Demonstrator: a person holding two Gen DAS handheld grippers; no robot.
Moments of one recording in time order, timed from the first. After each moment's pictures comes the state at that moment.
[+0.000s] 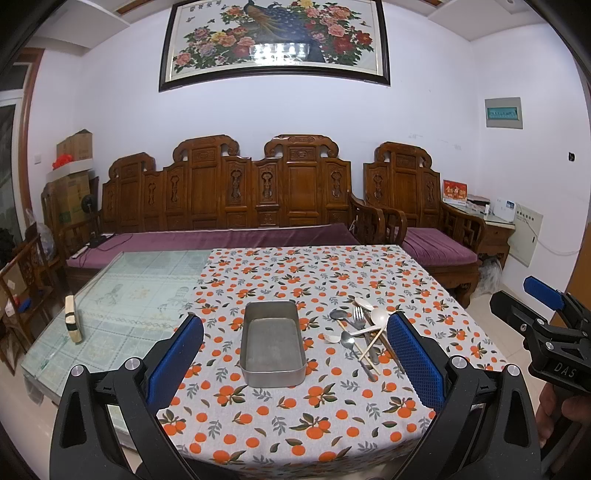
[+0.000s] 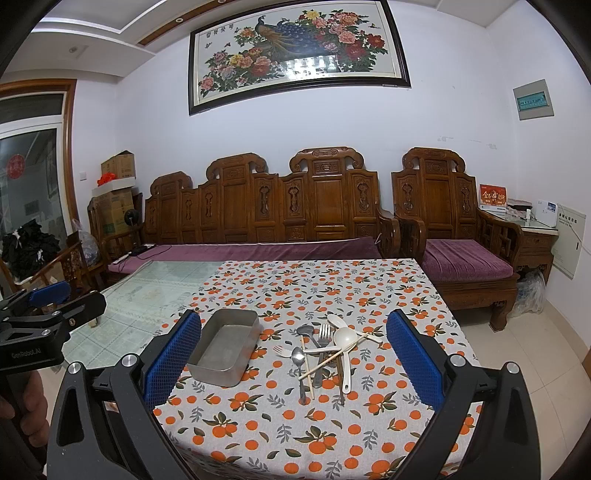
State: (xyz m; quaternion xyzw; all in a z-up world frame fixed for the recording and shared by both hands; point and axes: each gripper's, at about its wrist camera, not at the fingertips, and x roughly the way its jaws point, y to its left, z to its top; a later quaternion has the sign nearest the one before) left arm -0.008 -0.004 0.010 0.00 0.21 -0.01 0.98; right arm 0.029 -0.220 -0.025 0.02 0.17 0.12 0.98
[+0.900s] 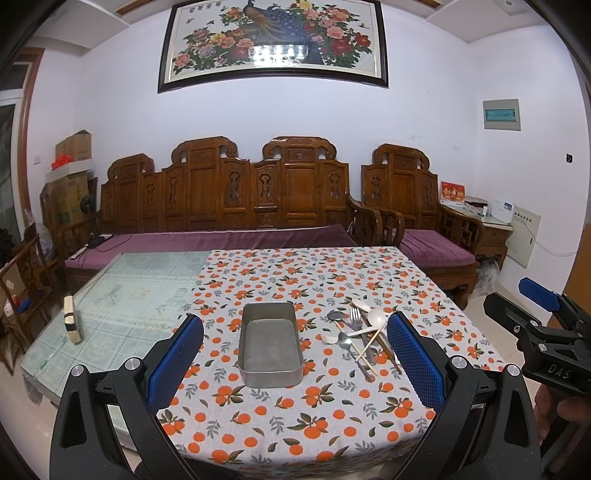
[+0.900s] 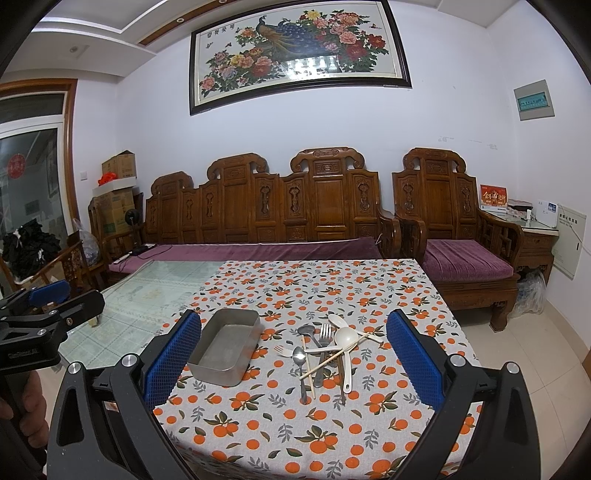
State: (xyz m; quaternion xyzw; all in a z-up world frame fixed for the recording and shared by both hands) left arm -0.010 -0.007 0.013 0.00 0.21 -0.01 0.98; right arm 0.029 -0.220 -0.025 0.02 0.17 0.12 0.98
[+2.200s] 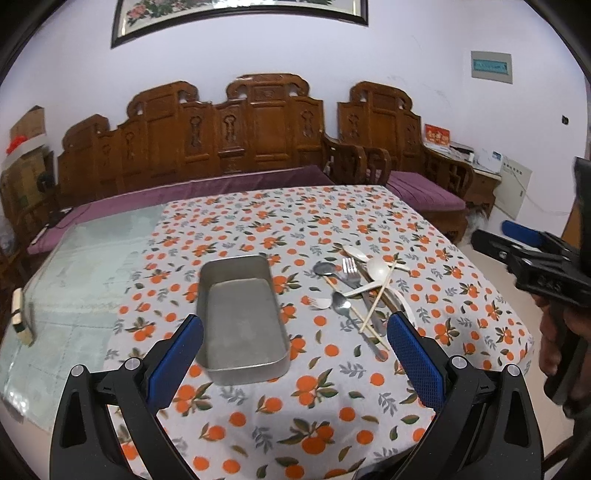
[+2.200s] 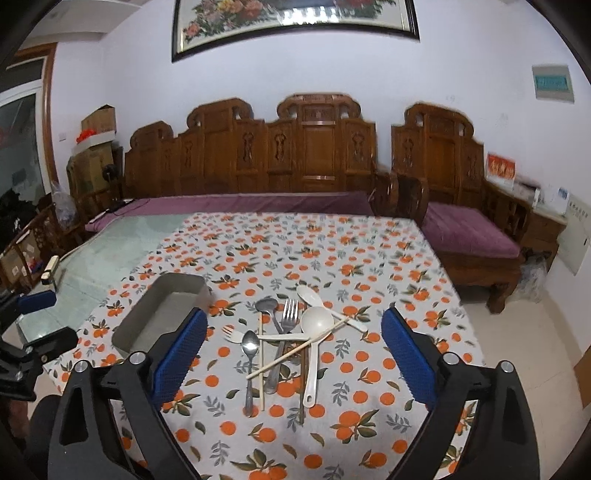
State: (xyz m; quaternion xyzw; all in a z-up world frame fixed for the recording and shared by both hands) left arm 0.111 -0.012 -0.076 0.02 0.32 -0.08 0.94; right arm 0.186 -0.244 -0.100 -0.01 0.27 0.12 0.95
